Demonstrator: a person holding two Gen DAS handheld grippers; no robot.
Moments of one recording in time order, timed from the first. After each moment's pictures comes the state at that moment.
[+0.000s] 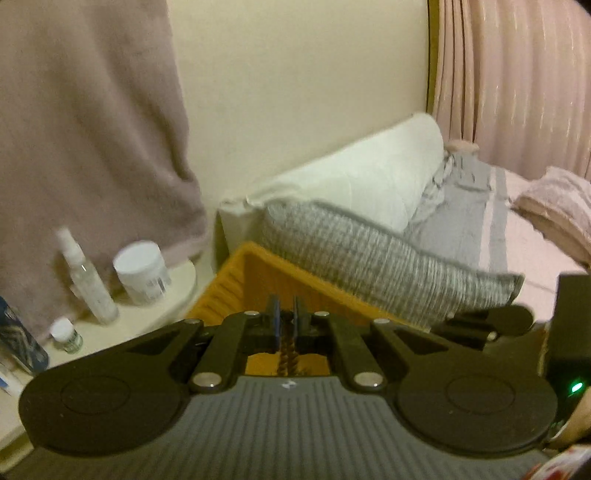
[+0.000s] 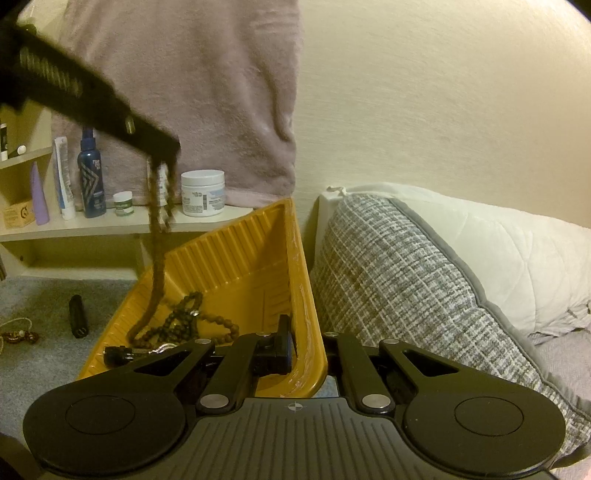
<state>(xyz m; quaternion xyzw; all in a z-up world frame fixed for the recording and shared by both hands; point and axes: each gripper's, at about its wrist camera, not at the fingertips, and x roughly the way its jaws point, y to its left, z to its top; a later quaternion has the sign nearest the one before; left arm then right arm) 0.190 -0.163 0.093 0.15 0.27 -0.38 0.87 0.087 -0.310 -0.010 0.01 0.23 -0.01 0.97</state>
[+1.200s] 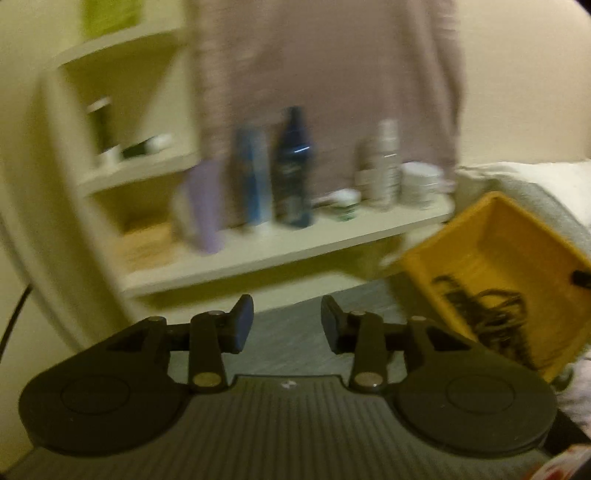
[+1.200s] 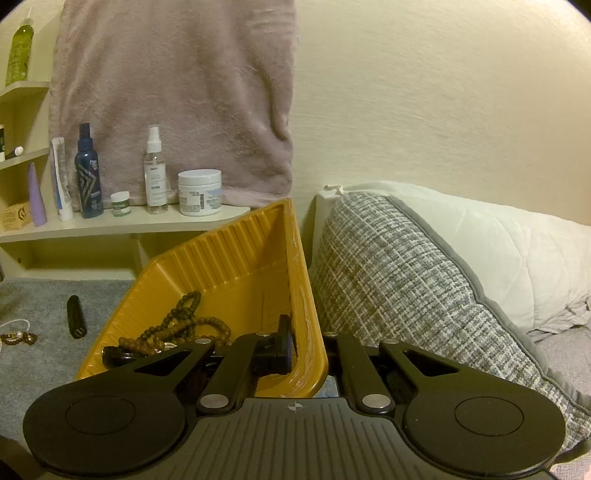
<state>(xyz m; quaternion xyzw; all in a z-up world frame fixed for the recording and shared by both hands) 0.161 0.077 0.055 0.06 0.29 -0.08 0.95 0.086 -0.310 -0.010 0.01 0.23 -0.01 0.97</state>
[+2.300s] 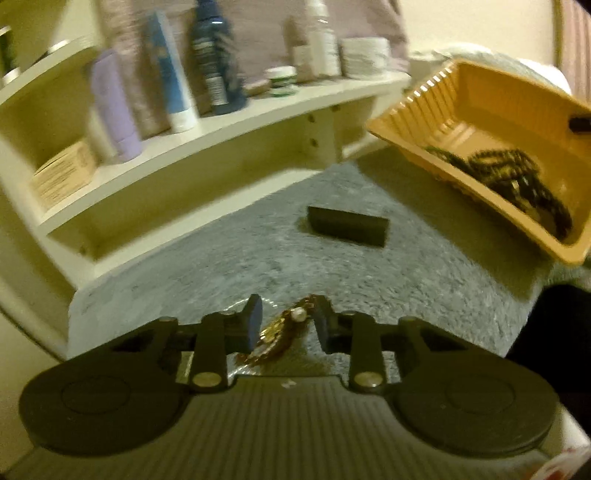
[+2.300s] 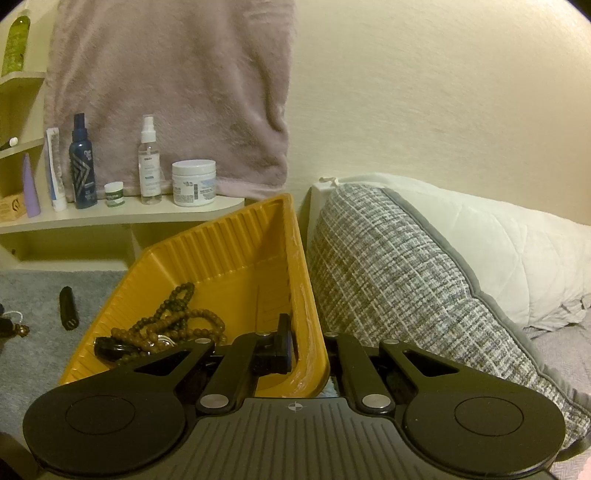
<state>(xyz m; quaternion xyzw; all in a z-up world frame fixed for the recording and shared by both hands) 0.168 0.045 -0.051 0.17 0.34 -0.17 0.91 0.088 -0.310 -0.014 0.00 0.24 -0.02 0.97</state>
